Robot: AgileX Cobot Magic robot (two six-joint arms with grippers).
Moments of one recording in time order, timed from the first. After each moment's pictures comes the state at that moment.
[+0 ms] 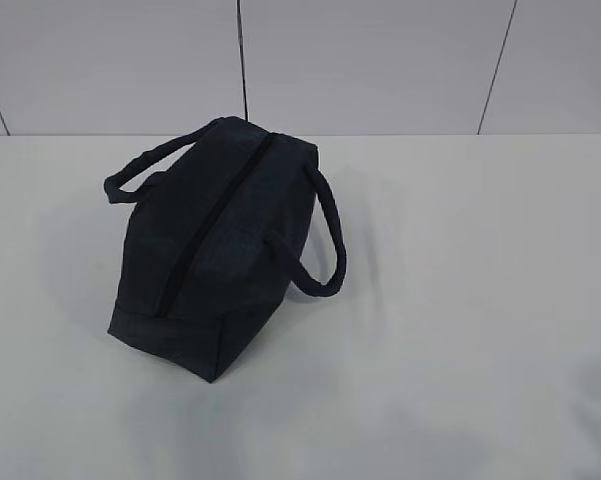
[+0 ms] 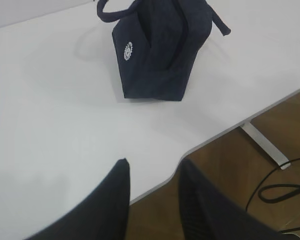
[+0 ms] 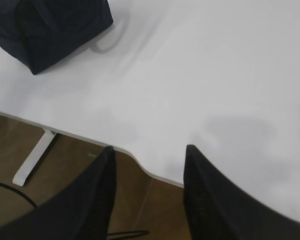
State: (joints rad) left arm -0.40 0.01 -0.66 -0.11 1.24 0.09; right arm 0.48 -0.02 -0.59 -0.09 1.22 0.13
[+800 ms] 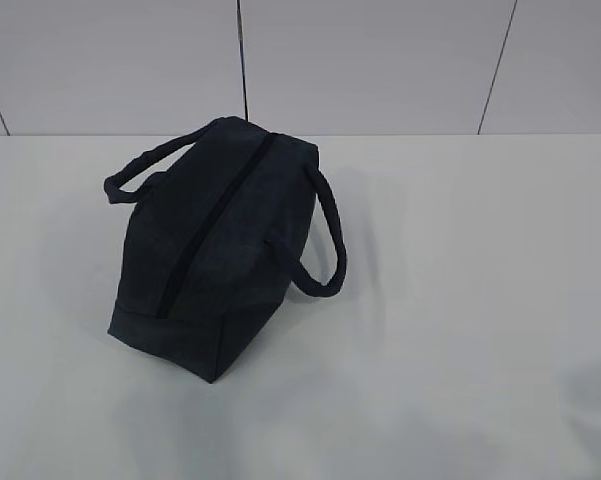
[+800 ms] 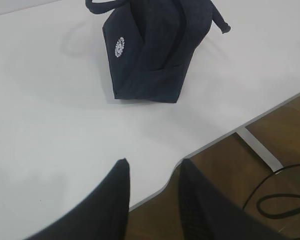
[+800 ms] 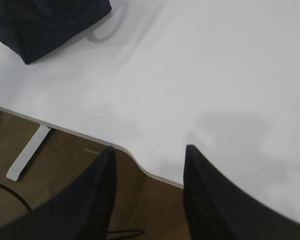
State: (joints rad) left arm -0.40 0.01 -0.52 -0.15 1.11 0.09; right arm 0.48 -0.02 -0.49 -0.09 1.16 0.12
